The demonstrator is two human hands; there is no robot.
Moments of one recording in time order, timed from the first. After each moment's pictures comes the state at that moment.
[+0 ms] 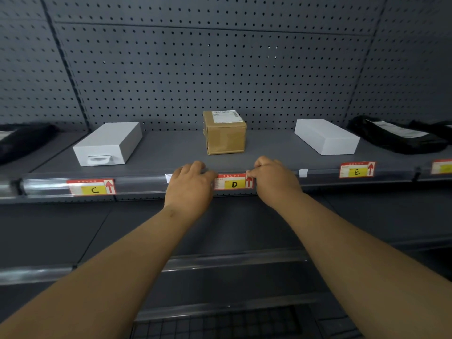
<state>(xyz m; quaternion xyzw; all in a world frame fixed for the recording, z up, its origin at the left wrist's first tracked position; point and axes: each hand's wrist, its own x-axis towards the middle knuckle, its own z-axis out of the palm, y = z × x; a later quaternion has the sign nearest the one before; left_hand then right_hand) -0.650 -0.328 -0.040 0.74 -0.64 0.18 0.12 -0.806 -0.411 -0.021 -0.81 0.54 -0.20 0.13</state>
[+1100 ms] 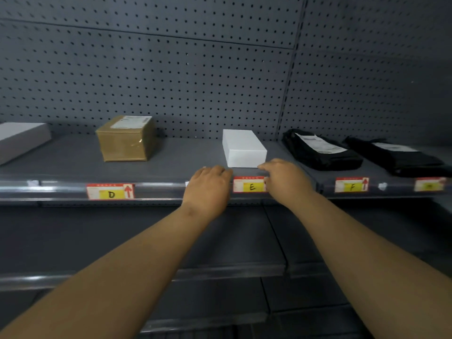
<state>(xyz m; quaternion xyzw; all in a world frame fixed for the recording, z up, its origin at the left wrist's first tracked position) -0.894 -0.472 -0.032 0.71 -0.67 0.18 0.14 -1.049 -0.543 -0.002 -0.86 0.48 -0.17 0.01</state>
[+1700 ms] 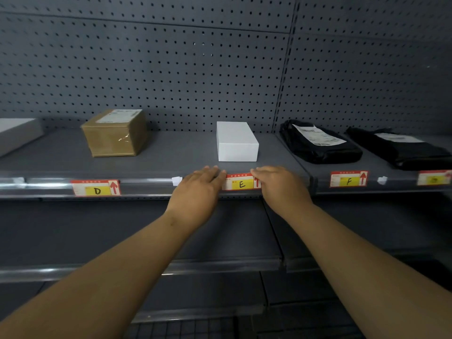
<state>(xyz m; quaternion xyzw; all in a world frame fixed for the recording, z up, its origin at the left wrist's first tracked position) -0.898 -0.469 -0.052 0.69 -0.69 0.16 0.13 -1.072 -0.556 -0.035 -0.89 0.42 -0.19 -0.01</state>
